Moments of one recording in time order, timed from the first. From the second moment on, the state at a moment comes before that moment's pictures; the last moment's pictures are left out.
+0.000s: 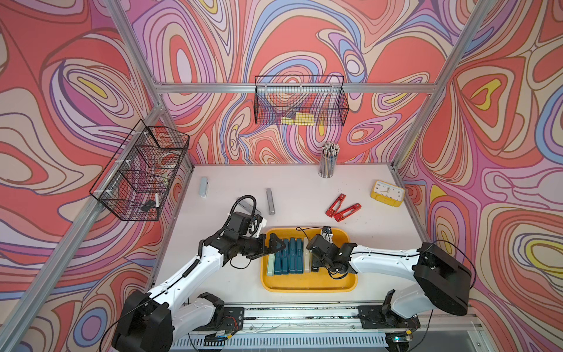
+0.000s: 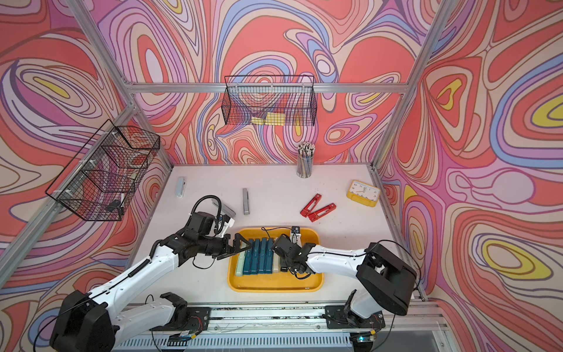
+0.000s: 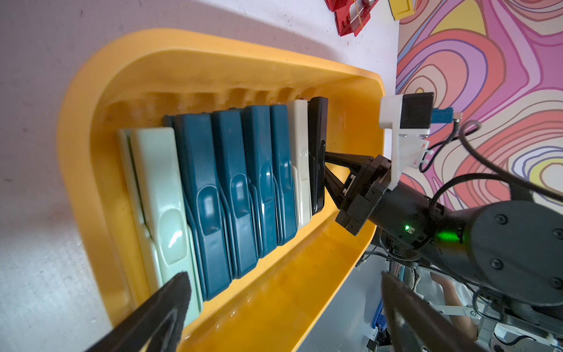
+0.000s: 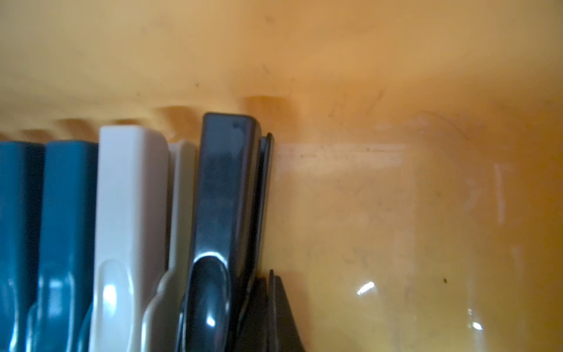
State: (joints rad) left arm -0.43 1.11 0.65 -0.47 0.64 -0.66; right arm 0.95 1.50 0.71 -0.38 0.31 0.93
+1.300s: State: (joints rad) left arm -0.44 1.12 0.67 -0.47 0.62 -0.66; right arm 0.94 1.51 0.72 -0.42 0.32 0.90
